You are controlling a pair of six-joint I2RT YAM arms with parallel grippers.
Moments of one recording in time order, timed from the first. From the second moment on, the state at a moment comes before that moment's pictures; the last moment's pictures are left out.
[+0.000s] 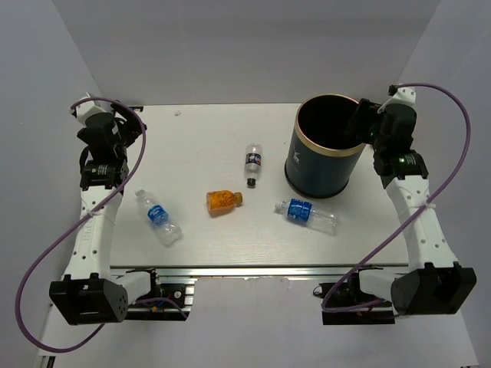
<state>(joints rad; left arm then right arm) 0.05 1.15 1.21 -0.31 -0.28 -0.51 0.07 1.18 1.24 -0.34 0.14 0.23</state>
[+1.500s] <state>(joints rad) 0.05 1.33 1.14 -0.24 -0.24 -0.43 -0.20 2.39 1.97 -0.46 0.51 0.68</state>
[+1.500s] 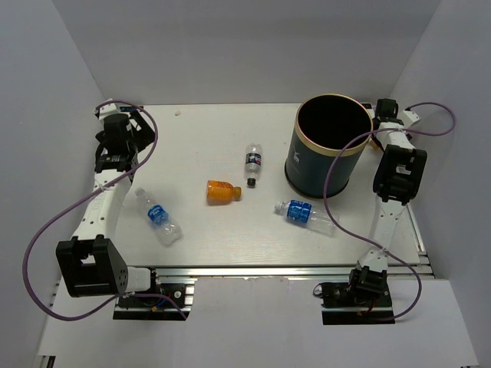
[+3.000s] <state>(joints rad) 0.05 1.20 0.90 -0.72 -0.42 -0.96 0.15 1.29 1.30 -0.26 -0.17 0.12</state>
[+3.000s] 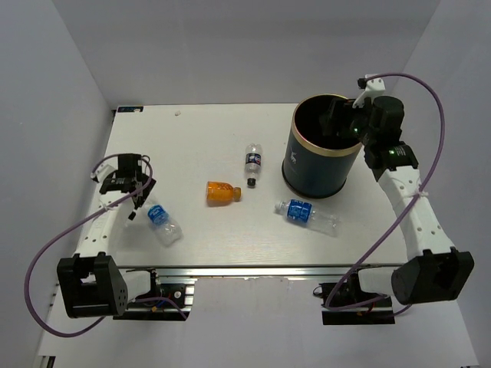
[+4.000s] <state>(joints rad) 0.03 1.41 0.97 -0.48 -0.16 -0.85 0.15 0.92 1.13 -0.31 -0.05 0.23</state>
